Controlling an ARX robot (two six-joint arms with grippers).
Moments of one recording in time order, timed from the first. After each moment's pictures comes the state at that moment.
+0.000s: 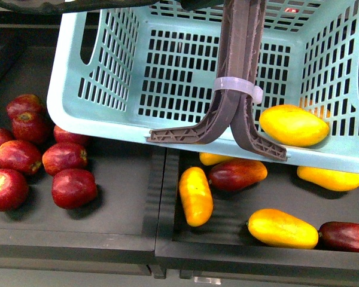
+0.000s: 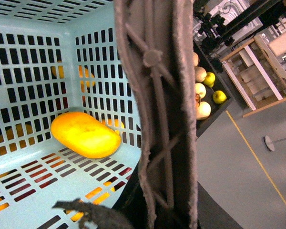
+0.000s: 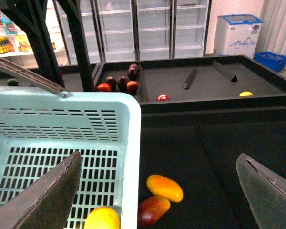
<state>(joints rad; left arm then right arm) -0.54 1.72 1.07 0.23 0.58 -0.39 0.20 0.63 0.30 0.37 0.32 0.03</state>
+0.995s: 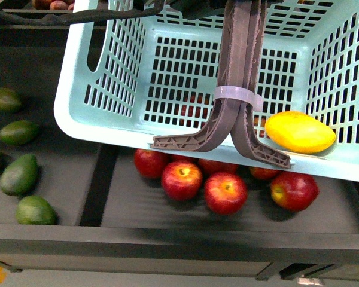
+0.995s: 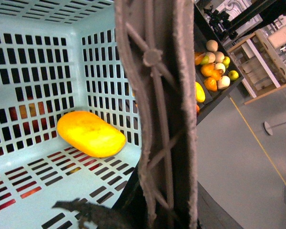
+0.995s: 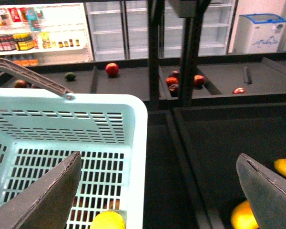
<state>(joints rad) -0.54 1.72 1.07 0.23 0.58 -0.39 0.21 0.63 0.30 0.37 0.32 0.03</state>
